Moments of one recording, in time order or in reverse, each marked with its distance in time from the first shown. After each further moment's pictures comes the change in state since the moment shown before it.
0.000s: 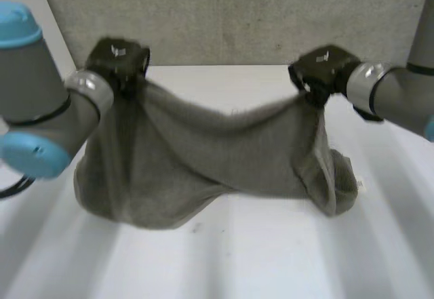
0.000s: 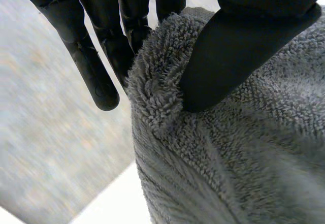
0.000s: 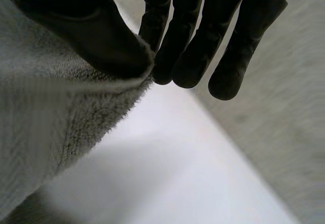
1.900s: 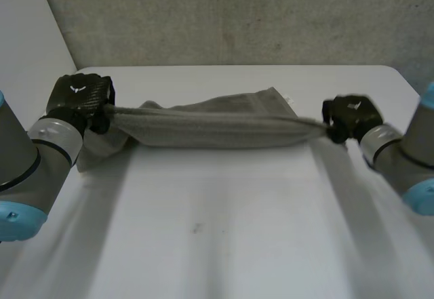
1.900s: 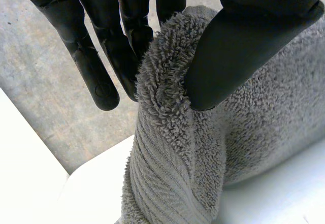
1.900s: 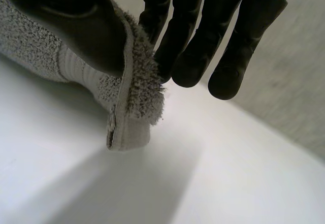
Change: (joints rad) left arm 0.094 0.253 -0.546 0.248 -0.066 -0.167; right arm -0.140 -0.079 0.668 -0.661 0.078 0.240; left_hand 0.000 0.001 0.001 0.000 0.000; right_hand 0.002 0.004 0.005 0.003 -0.007
